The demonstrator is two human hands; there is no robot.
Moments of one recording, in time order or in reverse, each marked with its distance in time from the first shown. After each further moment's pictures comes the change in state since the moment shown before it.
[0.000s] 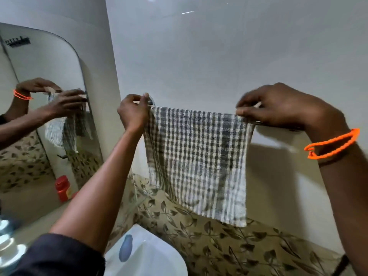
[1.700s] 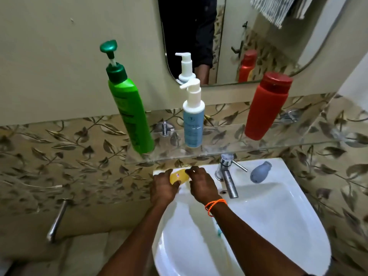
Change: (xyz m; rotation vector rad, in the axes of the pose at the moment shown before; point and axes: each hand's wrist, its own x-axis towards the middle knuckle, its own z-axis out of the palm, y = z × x) left_hand -0.330 -0.447 -0.363 1.002 -0.075 -0.834; right_hand -0.133 -0.368 0.667 0.426 -0.662 -0.727
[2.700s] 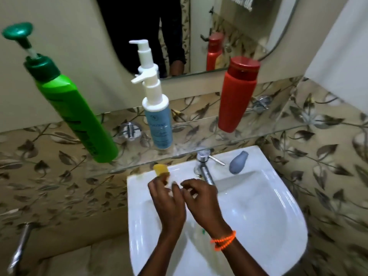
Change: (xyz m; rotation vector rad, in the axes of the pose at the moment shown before) left_hand -0.074 0.073 0.043 -0.675 0.558 0.209; right_hand -0.072 0.015 -0.019 0.592 0.440 0.159
